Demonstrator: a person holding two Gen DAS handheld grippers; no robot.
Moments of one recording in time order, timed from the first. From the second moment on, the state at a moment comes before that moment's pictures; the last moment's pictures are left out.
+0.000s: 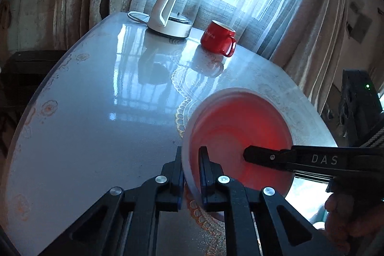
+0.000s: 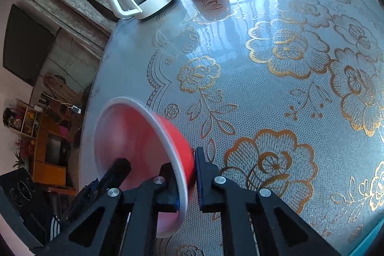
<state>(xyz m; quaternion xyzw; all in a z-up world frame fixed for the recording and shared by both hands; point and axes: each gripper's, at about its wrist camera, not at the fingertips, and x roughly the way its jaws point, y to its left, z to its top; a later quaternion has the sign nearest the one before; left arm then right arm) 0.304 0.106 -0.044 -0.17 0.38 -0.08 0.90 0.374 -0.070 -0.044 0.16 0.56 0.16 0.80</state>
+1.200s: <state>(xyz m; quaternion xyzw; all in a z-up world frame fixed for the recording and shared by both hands) 0.228 0.056 0.036 -0.13 0.27 -0.23 0.93 0.252 -0.146 0.043 0.22 0.44 0.10 0.86</state>
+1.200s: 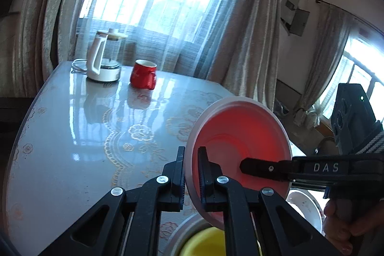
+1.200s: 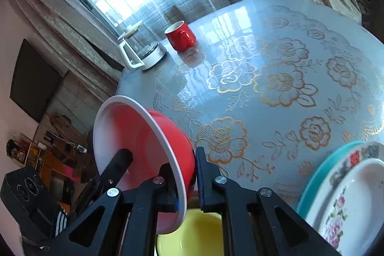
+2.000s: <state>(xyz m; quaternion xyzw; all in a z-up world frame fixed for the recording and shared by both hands) 0.141 0.049 0.017 -0.11 0.32 -0.18 0.92 0.179 -0.159 0.010 0.26 0.47 0.17 0.82</state>
